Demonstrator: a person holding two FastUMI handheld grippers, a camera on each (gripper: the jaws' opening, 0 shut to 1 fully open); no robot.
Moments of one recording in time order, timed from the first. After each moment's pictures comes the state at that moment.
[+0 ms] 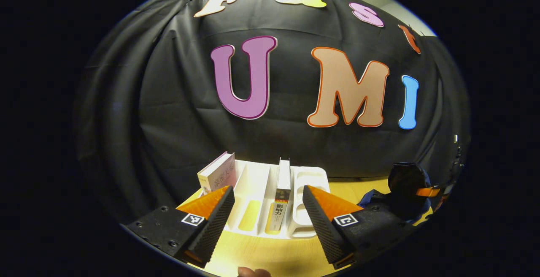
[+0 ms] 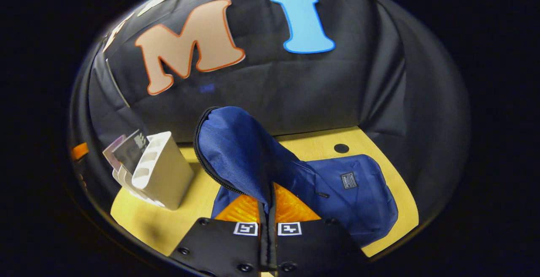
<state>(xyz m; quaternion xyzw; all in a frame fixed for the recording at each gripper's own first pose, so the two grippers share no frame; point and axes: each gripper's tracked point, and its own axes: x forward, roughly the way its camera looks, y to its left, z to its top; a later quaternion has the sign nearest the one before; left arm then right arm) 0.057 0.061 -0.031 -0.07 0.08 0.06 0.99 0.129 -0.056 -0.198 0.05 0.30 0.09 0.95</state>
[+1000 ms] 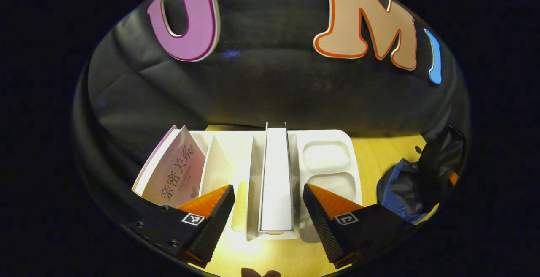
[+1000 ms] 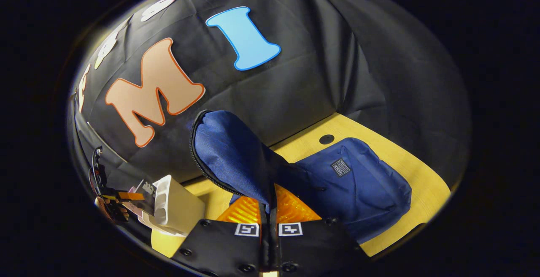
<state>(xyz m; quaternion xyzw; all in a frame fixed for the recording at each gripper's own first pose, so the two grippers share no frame) 0.202 0.043 -0.137 -0.02 0.34 0.01 0.94 0.134 -0.061 -0.186 0.20 0.28 0.01 0.94</state>
